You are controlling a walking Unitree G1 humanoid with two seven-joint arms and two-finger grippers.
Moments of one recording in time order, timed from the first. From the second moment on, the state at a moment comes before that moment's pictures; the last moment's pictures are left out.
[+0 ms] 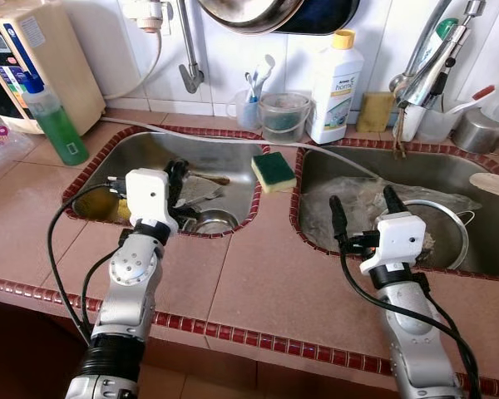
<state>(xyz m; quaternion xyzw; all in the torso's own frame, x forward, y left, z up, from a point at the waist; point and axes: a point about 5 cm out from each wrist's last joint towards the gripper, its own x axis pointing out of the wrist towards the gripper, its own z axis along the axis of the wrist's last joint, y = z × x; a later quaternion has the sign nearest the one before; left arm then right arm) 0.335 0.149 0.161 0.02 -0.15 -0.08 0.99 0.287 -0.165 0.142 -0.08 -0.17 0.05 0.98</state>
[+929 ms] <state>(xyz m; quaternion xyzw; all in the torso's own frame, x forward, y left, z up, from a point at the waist) 0.335 0.140 0.151 0.03 -0.12 -0.10 0.99 0.282 -0.158 0.130 -0.06 -0.15 0.04 0.99</state>
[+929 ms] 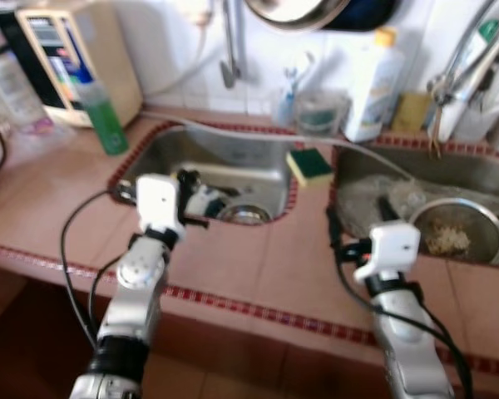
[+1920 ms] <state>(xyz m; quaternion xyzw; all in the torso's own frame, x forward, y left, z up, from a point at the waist) 0.331 0.136 0.139 0.04 -0.09 -0.13 0.99 0.281 -0.153 0.129 -0.06 -0.14 0.06 0.99</state>
